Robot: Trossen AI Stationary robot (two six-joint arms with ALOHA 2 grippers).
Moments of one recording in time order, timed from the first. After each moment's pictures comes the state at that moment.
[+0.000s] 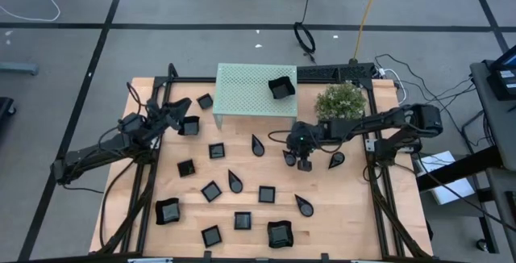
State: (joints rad) left arm 0.40 0.11 0.02 0.31 -0.24 -0.62; right arm -0.09 1.52 0.76 -0.23 -0.13 -0.03
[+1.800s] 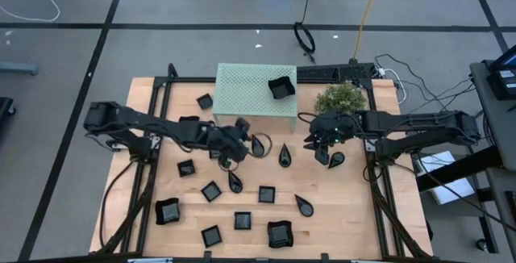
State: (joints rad) left arm -0.05 1.53 0.97 -0.22 -0.23 0.86; right arm -0.08 1.05 0.76 -0.49 -0.10 0.26
